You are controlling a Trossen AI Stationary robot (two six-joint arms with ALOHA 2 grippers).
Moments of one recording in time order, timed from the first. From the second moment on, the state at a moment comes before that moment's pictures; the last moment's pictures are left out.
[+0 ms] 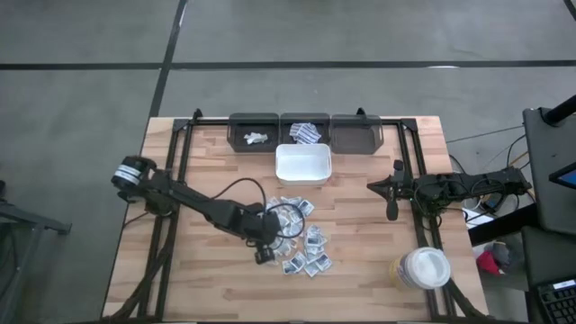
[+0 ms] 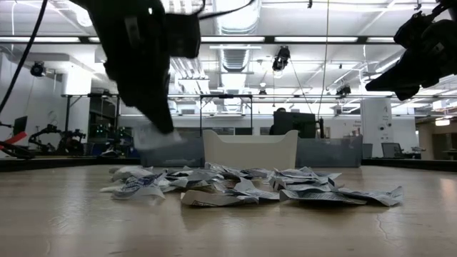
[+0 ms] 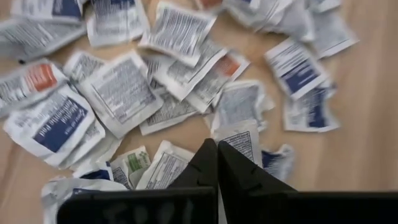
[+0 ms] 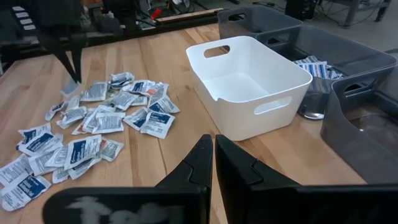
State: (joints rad) left arm -0.33 1.65 1.07 -0.44 -0.11 -0.61; right arm 0.19 0.17 0.20 -0.39 0.42 0.28
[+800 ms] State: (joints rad) left arm -0.23 1.59 1.07 0.17 -1.02 -0.56; right arm 0.19 0.17 0.20 -0.39 0.42 0.28
